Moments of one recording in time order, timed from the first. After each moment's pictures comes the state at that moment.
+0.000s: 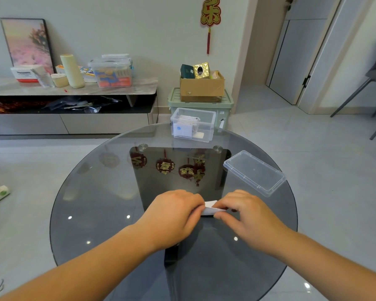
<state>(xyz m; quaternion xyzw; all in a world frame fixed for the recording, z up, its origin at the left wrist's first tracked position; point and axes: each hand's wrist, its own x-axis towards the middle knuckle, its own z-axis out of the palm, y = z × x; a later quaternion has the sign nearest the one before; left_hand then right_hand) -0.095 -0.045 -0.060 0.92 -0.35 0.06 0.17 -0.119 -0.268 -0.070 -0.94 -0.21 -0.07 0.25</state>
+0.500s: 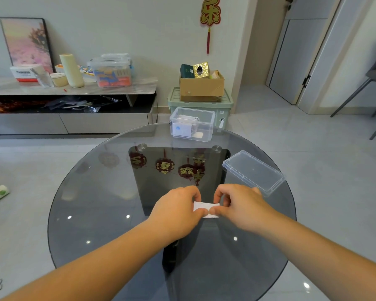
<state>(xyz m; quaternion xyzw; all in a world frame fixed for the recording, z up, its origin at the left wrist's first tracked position) -0.087 -0.069 -0.060 0.95 -0.17 -0.04 0.25 -0.098 -0.253 -0.049 -0.97 -0.05 0.06 0.23</state>
